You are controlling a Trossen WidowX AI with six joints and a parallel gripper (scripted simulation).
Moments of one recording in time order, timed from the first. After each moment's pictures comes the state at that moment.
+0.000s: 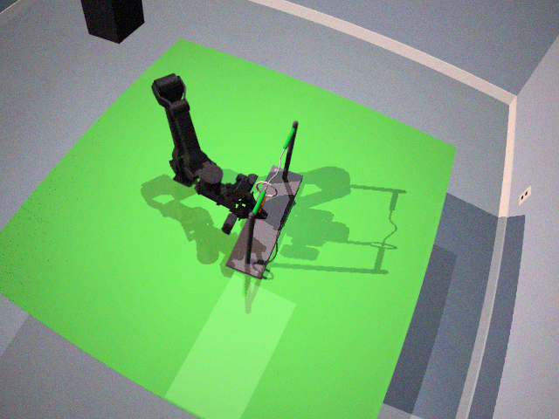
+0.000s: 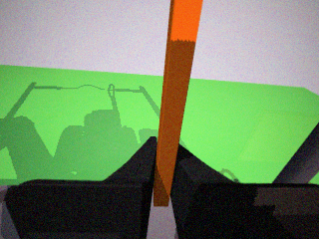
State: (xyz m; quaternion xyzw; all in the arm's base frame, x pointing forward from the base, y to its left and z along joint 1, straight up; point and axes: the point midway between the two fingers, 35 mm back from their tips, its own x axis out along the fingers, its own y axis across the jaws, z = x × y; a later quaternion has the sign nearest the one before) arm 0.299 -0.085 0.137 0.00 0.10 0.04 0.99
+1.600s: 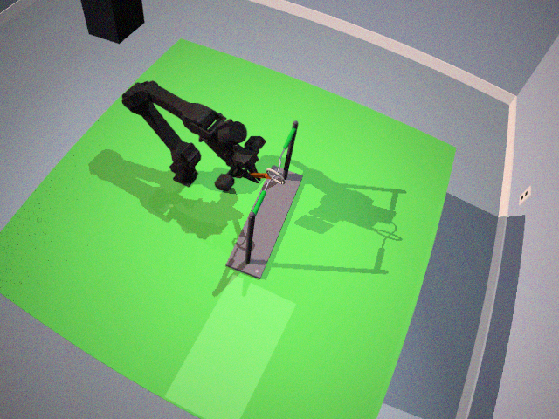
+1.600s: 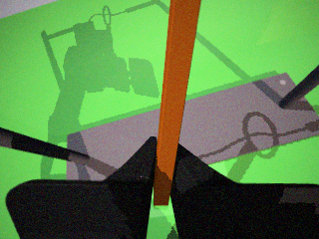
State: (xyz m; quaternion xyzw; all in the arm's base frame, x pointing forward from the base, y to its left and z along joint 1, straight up) arm 0.239 -0.001 0.177 0.15 0.36 -0.02 0.92
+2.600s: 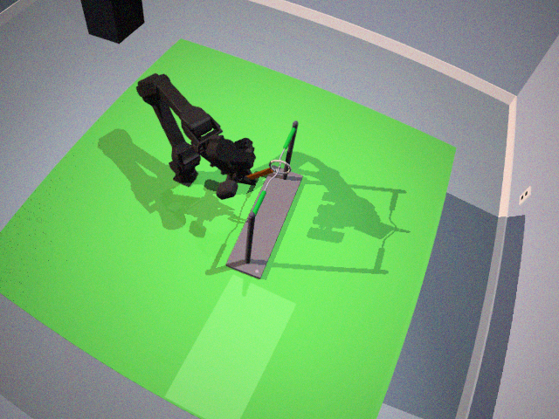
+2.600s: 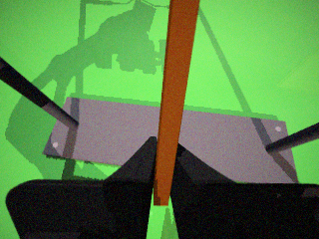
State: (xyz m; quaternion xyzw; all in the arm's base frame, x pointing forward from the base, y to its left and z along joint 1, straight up) arm 0.235 -0.022 0.184 0.01 0.37 0.11 0.92
